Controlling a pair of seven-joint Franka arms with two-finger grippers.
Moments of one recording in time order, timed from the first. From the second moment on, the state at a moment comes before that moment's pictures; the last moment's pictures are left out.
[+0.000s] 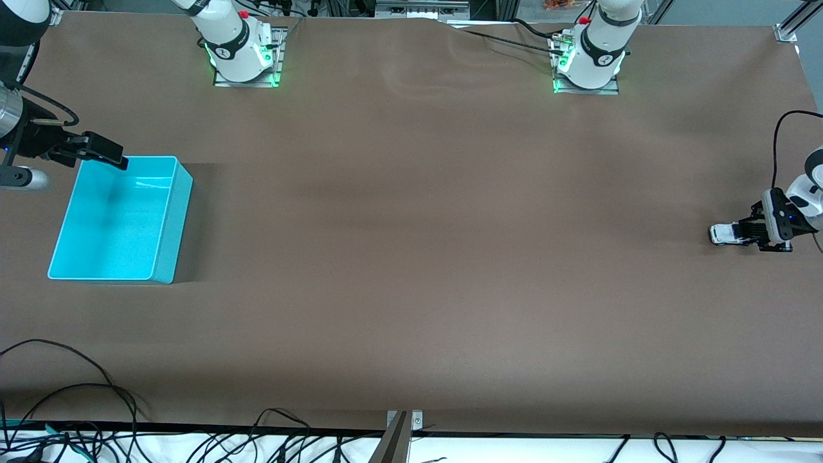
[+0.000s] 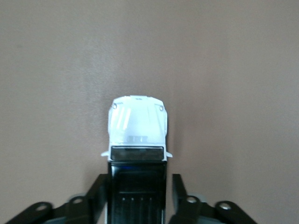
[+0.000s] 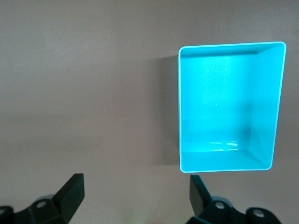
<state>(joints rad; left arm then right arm) 0.68 0.65 -0.08 -1.75 0.00 2.27 2.15 0.02 0.05 -0.03 -1.63 0.02 1.58 0.04</state>
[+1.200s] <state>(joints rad) 0.51 0.50 -0.10 -1.59 0.00 1.78 1.52 0.02 0.05 -0.03 -1.63 0.02 1.58 0.04</state>
